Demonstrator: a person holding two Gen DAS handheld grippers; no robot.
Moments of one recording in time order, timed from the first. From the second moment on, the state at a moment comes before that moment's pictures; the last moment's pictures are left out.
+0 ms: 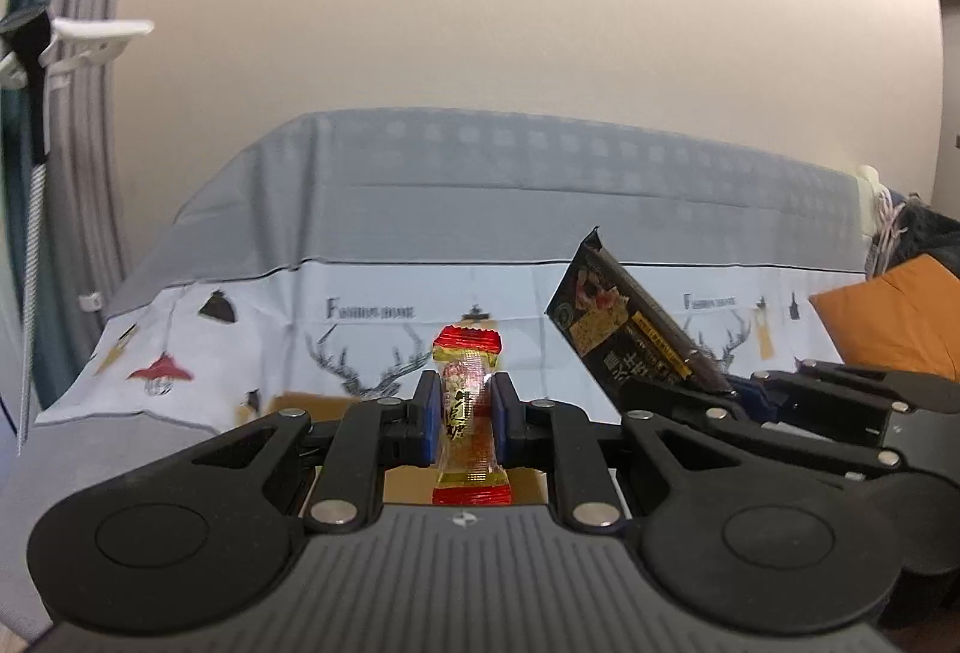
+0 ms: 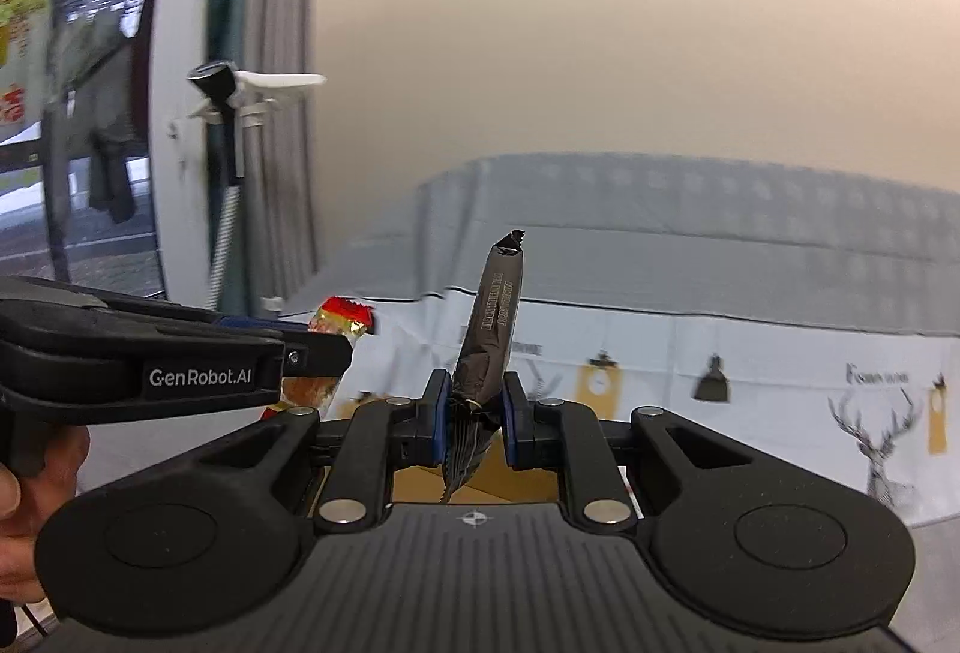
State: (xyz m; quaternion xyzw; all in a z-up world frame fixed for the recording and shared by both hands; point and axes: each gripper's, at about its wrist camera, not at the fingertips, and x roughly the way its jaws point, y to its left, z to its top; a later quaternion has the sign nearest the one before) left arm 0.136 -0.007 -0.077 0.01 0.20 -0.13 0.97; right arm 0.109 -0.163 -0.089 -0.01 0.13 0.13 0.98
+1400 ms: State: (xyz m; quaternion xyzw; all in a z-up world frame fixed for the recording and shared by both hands) left arm 0.045 0.028 -0.044 0.01 0.33 -0.05 0.94; right arm 0.042 -0.097 -0.073 0.07 0.32 0.09 0.94
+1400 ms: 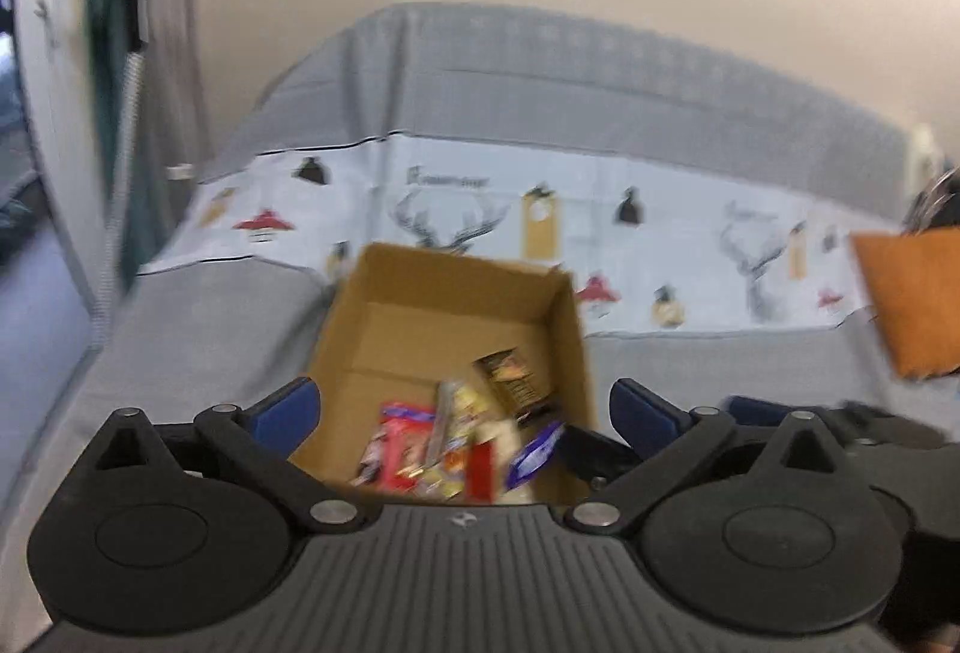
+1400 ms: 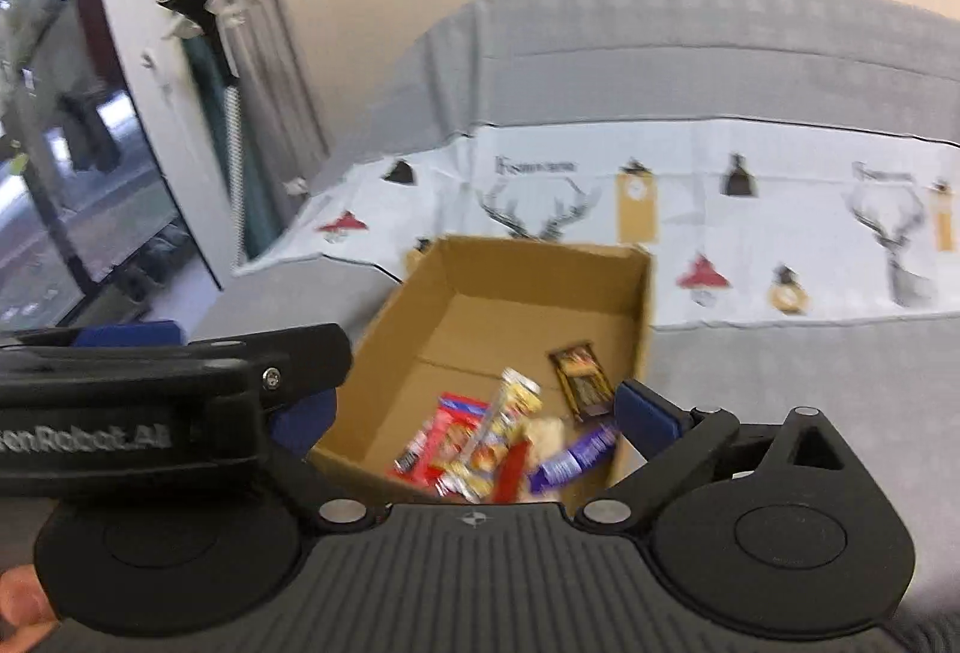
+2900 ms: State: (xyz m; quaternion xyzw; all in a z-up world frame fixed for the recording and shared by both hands) left arm 0.009 0.021 -0.024 0.03 0.38 -0.03 0.92; right arm -0.005 -0.098 -0.053 0.07 0.37 0.02 0.92
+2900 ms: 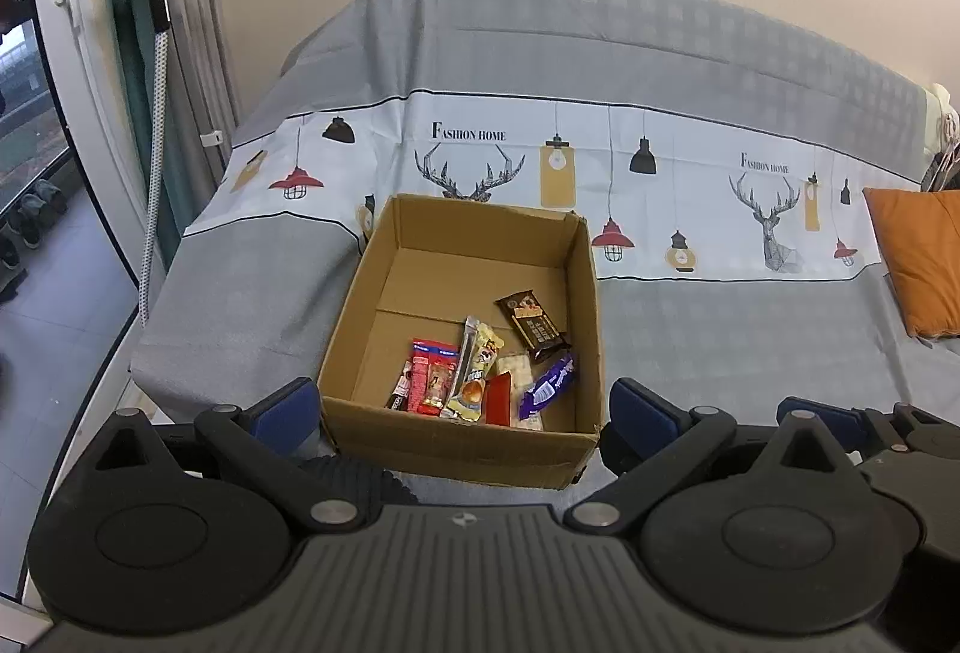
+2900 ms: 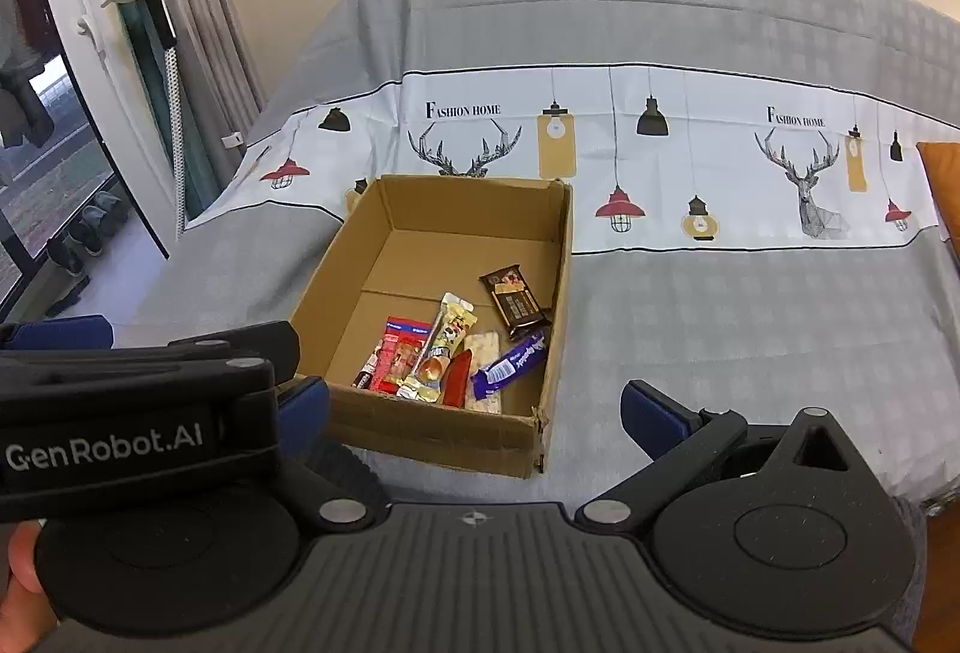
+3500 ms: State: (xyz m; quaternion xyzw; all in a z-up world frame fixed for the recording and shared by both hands) left arm 0.007 0.020 -0.023 0.03 0.38 -0.03 0.92; right arm -0.009 -0.101 -0.052 0.07 0.37 0.03 0.93
